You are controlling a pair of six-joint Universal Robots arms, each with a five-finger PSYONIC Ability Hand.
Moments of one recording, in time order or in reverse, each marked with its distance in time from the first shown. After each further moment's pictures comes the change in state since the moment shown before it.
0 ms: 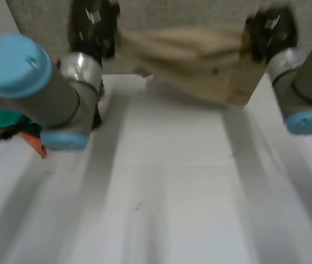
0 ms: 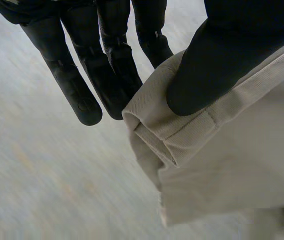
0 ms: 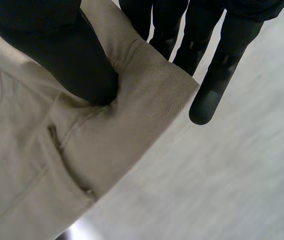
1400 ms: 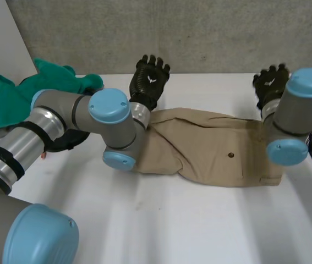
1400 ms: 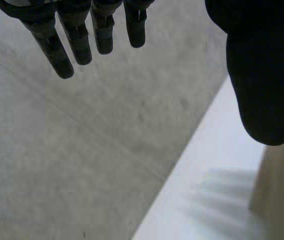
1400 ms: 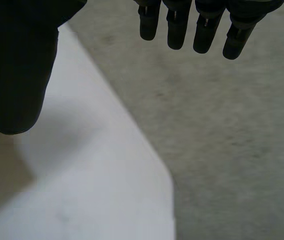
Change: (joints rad) left arm -0.107 -0.625 0.667 -0.243 0.045 0.189; right arm -0.023 0.181 0.049 0.023 0.225 -0.234; left_hand -0.942 -0.985 -0.978 -0.998 -0.956; right_hand -0.863 -0.959 -0.974 -0.984 -0.957
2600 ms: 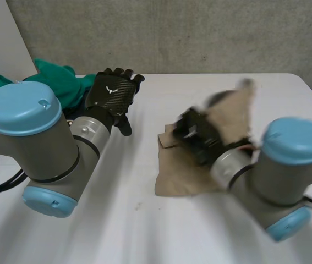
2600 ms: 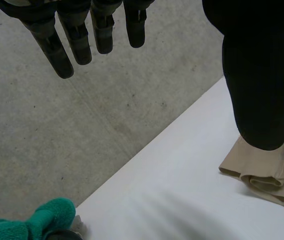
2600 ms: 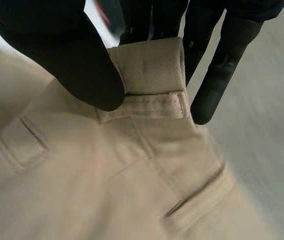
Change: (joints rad) left arm 0.053 0.756 -0.976 0.031 0.001 -0.300; right arm 0.252 -0.344 0.599 -0.141 -0.463 -0.290; left_hand 0.000 -0.002 0.000 0.000 0.000; right_hand 0.882 0.965 0.978 0.984 0.951
